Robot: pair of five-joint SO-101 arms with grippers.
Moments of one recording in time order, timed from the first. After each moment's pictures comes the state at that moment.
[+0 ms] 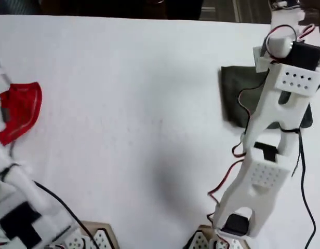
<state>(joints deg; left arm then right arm) -50.5 -11.6 -0.3 81.8 -20.4 11.7 30.3 -71.6 100.0 25.5</state>
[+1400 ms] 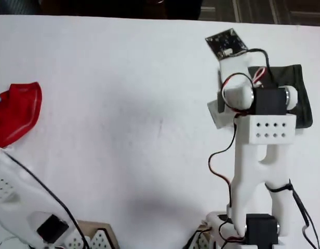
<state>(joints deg) -54.3 32.1 -47.2 101.3 -20.2 -4.5 -18.5 -4.8 100.2 23.6</state>
